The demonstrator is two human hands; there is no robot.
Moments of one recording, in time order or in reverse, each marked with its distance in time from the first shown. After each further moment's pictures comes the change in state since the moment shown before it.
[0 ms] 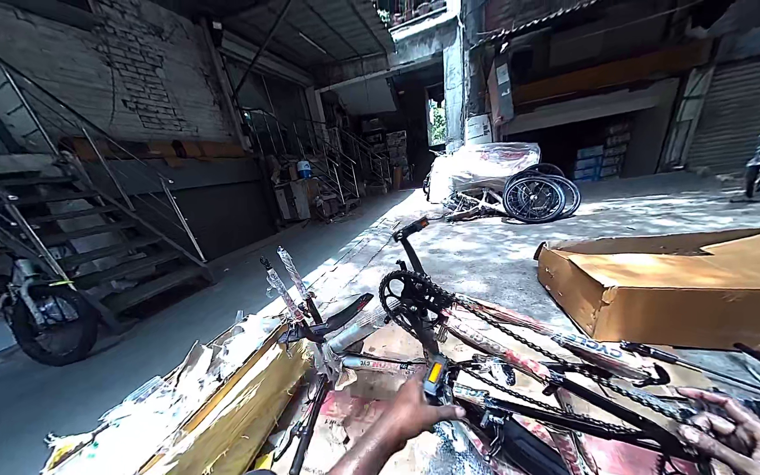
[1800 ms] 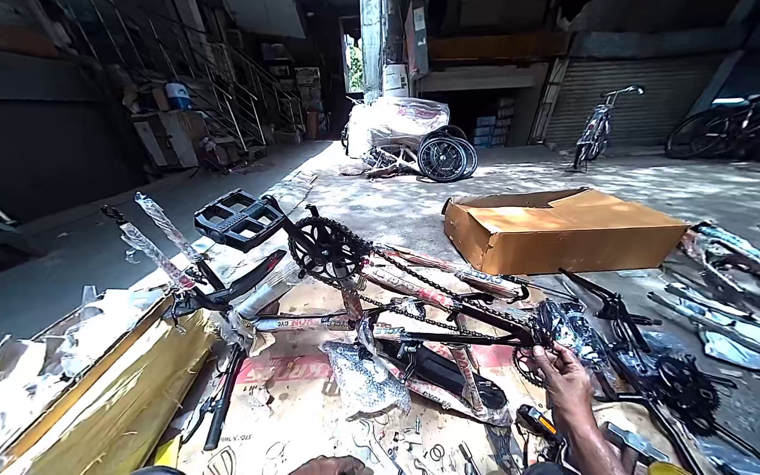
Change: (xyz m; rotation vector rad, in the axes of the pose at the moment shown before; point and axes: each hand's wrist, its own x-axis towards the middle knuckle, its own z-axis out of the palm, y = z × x) left_hand -0.076 -0.167 0.041 0.490 -0.758 -0.050; right_hand -0.054 0.063 0.069 0.050 0.676 0.055
